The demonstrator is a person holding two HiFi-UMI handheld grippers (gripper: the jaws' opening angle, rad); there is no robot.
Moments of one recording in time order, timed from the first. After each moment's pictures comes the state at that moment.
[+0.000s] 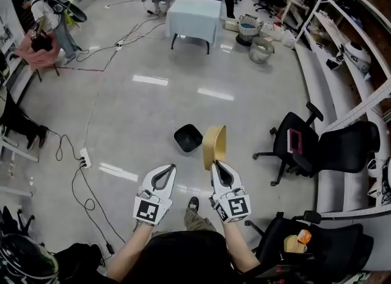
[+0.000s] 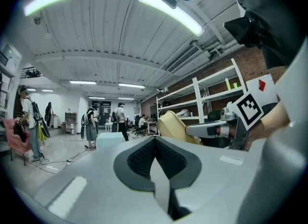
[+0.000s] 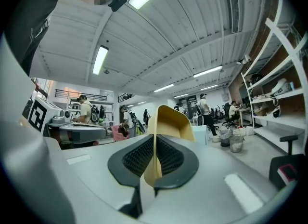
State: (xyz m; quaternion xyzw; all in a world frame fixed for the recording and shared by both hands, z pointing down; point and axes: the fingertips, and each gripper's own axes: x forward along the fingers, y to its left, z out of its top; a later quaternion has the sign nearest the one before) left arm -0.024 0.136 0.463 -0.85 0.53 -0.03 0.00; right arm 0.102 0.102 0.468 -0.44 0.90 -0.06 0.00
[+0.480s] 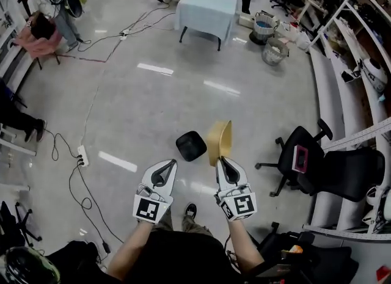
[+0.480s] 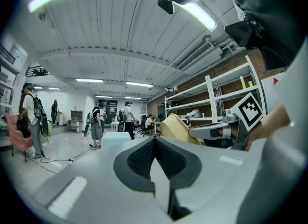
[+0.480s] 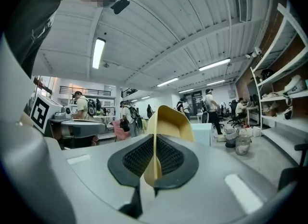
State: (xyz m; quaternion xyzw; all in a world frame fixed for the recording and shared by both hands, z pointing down) left arm -0.072 -0.021 0.455 -0.83 0.56 -0.03 -0.04; right arm 0.062 -0.062 0.463 -0.42 0.91 -0.06 -0.03
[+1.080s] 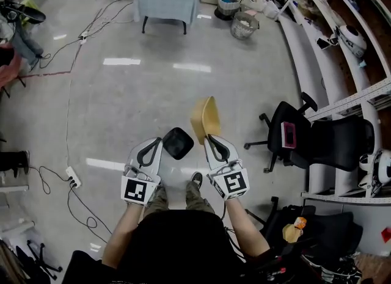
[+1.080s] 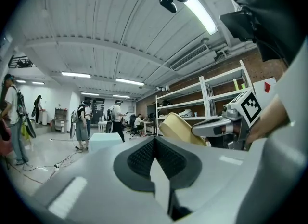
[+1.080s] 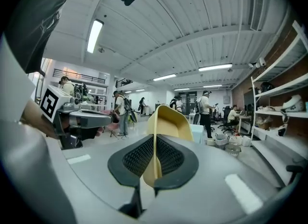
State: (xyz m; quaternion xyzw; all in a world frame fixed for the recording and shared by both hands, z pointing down) left arm -0.117 -0.179 0.469 -0.87 0.49 -0.04 -0.03; right arm 0.025 -0.191 0.475 -0.46 0.88 -0.02 -0.09
